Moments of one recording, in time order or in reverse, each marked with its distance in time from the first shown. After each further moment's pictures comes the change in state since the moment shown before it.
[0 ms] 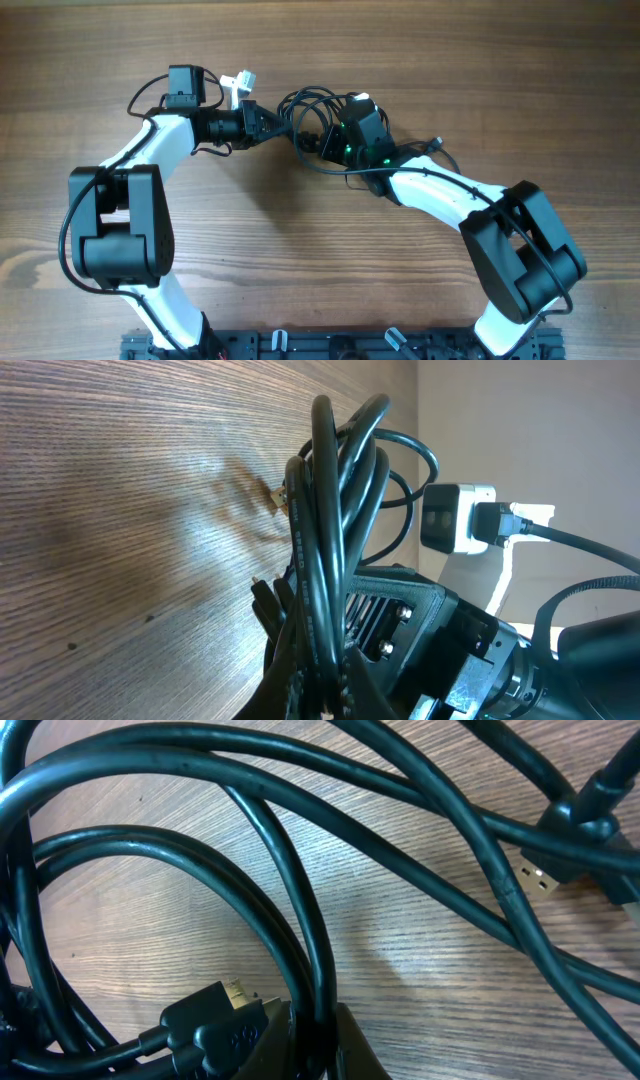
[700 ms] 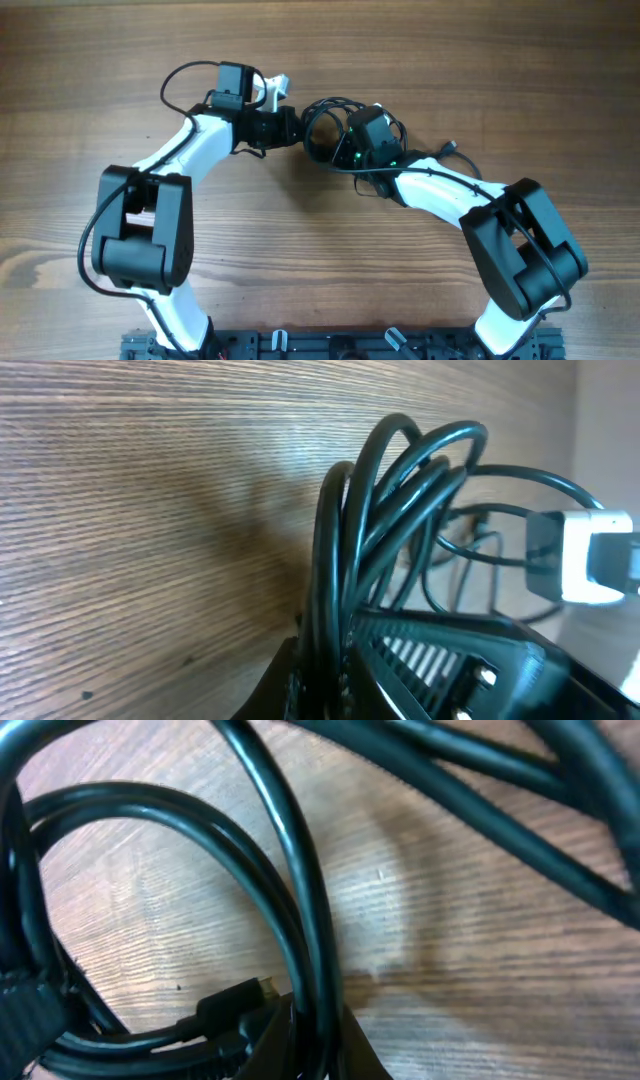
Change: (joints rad) left arm -0.192 -0.014 0.019 0.020 -0.393 -0.041; right arm -0.027 0.005 -0.043 -0.039 0.000 0.055
